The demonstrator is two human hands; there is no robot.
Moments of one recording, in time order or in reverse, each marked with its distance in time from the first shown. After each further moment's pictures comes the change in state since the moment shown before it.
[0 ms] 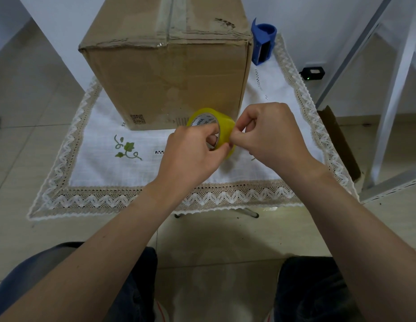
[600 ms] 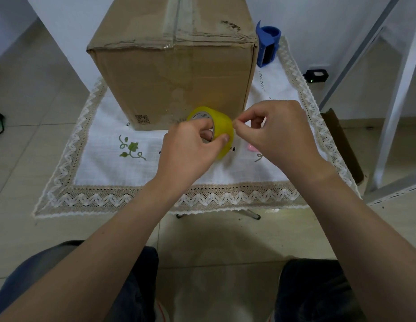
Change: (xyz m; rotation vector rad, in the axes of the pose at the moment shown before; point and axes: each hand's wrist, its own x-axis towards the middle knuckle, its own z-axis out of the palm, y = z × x) left_hand 0.004 -0.005 -0.006 -0.083 0.052 -0.112; right_hand 0.000 0.000 -0.003 0.010 0.080 -0.067
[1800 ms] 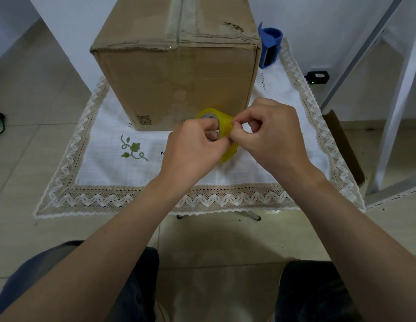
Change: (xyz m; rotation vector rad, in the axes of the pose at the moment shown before) left_hand 0.000 0.006 -0.002 -0.100 -0.041 -0.006; right_hand -0.001 -0.004 0.018 0.037 0.114 -0.111
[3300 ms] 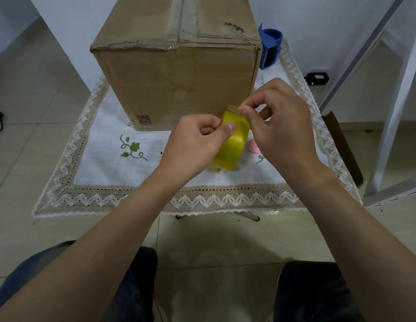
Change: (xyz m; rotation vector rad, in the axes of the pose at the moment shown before) left_hand 0.004 0.005 -0.005 -0.284 -0.075 -0.079; right_hand 0.007 0.005 -0.011 -0.009 0.066 -0.027
